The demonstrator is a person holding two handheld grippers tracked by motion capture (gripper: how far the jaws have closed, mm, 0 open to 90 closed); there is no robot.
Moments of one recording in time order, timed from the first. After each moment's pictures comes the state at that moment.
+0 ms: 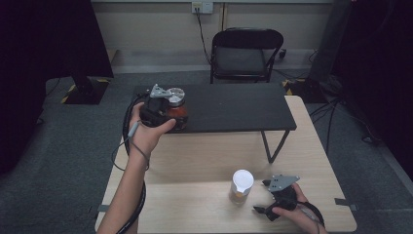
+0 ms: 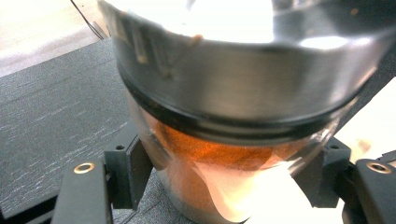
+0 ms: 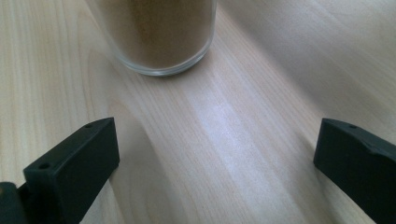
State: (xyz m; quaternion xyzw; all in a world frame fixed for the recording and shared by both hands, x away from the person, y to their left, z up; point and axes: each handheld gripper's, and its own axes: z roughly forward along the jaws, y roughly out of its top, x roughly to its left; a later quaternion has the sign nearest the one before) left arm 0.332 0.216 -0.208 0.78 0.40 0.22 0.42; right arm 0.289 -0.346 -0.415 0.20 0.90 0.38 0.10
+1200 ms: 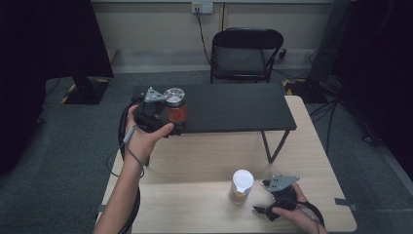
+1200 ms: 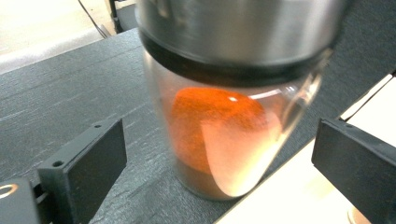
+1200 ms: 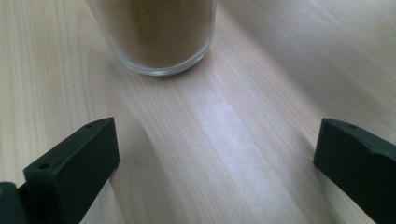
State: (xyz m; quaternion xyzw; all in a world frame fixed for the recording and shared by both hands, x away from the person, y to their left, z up) left arm 0.313 0.222 -0.212 0.78 0.41 0.23 0.42; right arm 0.289 -0.346 -0.415 0.20 0.90 0.38 0.10
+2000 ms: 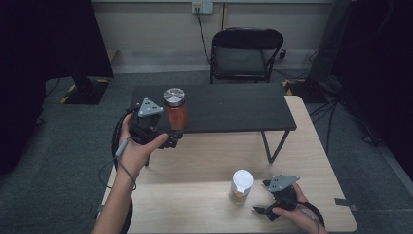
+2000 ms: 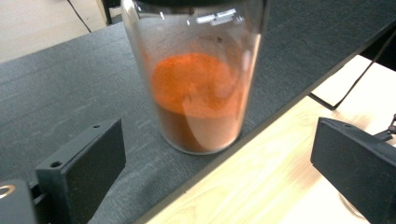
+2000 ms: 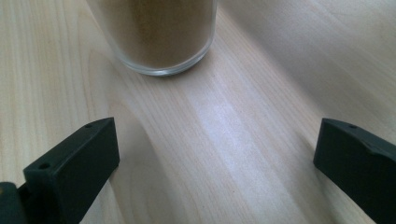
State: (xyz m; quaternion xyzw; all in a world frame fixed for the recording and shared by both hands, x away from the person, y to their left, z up) left arm 0.285 0.236 -0.226 0.78 0.39 0.23 0.43; right arm 0.289 -0.346 -0.415 0.20 0.90 0.38 0.10
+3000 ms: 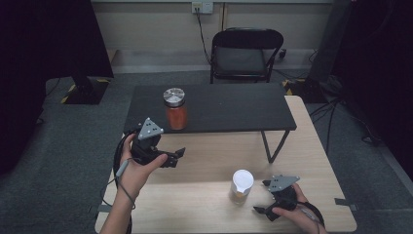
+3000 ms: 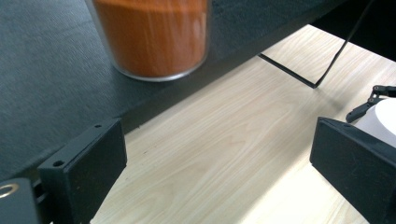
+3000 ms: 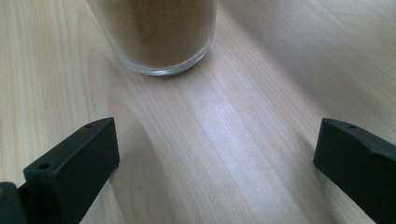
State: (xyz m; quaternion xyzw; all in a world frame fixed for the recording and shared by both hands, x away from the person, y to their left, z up) left arm 0.266 0.241 -0.267 0.79 0.37 0.21 0.44; right arm 0.289 -0.346 -0.415 0.20 0.90 0.38 0.10
